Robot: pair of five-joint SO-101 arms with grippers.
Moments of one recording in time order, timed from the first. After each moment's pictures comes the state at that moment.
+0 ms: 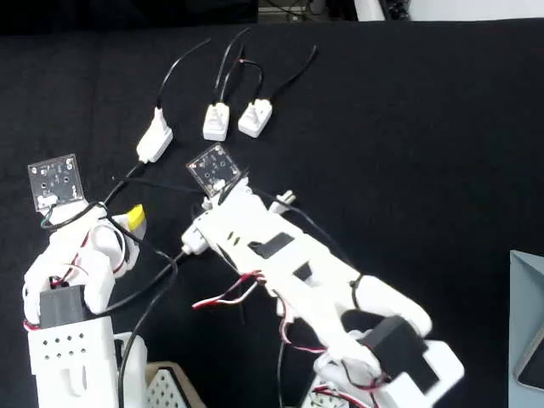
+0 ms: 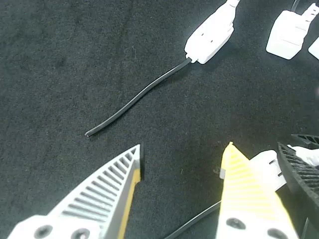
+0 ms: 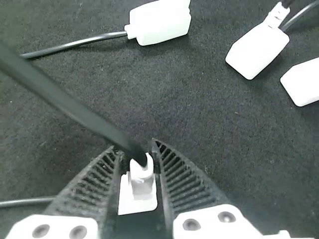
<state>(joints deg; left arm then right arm) -16.6 -73.9 65.6 60.4 3.3 -38.2 -9.7 58.2 0.4 3.8</state>
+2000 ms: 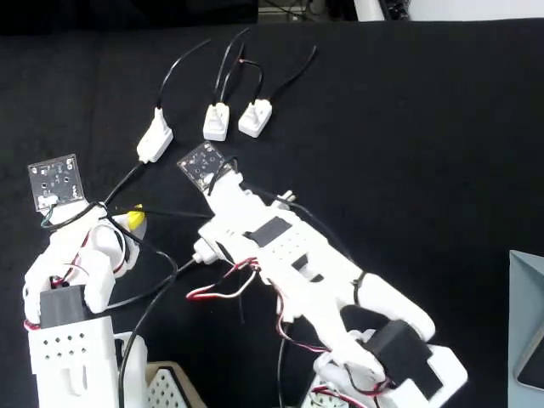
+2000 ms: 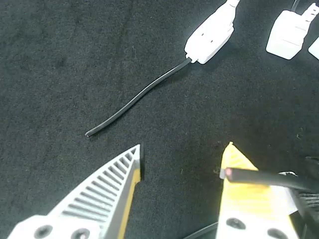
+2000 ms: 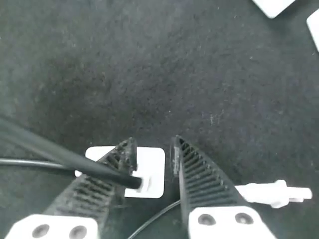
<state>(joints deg) -16.6 -73.9 65.6 60.4 3.3 -38.5 -13.0 49.5 27.3 5.0</state>
